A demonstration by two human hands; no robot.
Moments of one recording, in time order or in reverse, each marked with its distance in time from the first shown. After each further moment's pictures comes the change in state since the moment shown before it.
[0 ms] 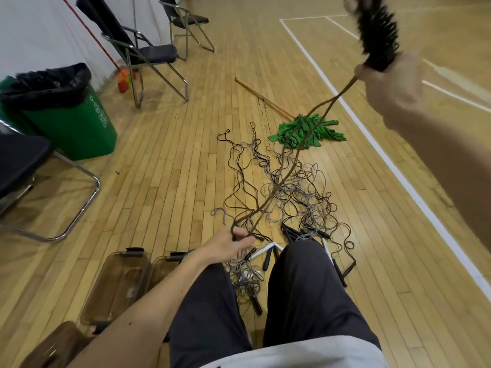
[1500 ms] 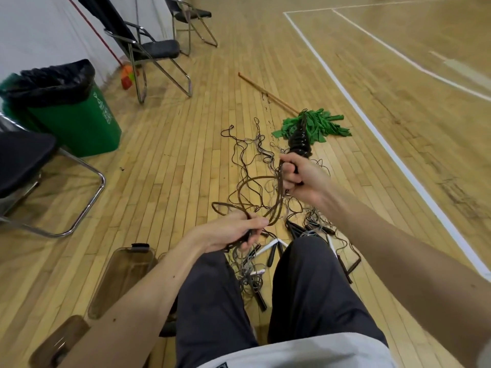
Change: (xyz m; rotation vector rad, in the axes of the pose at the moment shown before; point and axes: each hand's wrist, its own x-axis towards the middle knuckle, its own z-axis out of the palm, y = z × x) left_hand -0.023 0.058 -0.029 -0.368 -0.304 -0.019; right_hand -0.119 0.050 0.104 1.019 -0.695 0.822
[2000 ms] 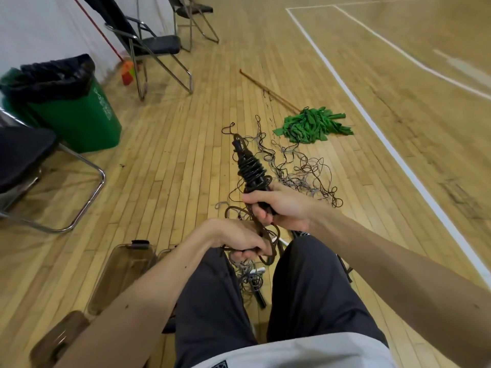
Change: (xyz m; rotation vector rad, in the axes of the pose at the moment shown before) left_hand 0.003 0.021 0.012 0.401 -0.215 -0.299; right_hand -0.023 0.039 0.021 -0.506 -0.367 0.177
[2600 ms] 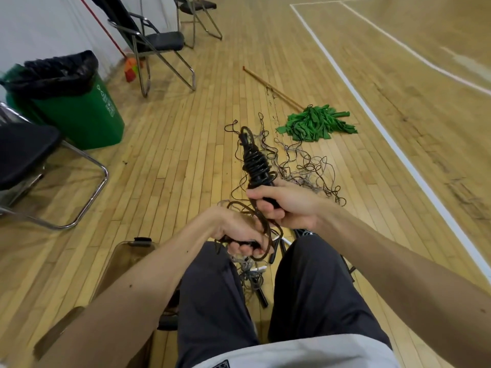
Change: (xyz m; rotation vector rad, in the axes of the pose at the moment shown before) left_hand 0.000 0.000 -0.020 -0.006 -0.149 -0.062; right_hand 0.001 -0.003 -0.008 0.088 -0.097 0.017
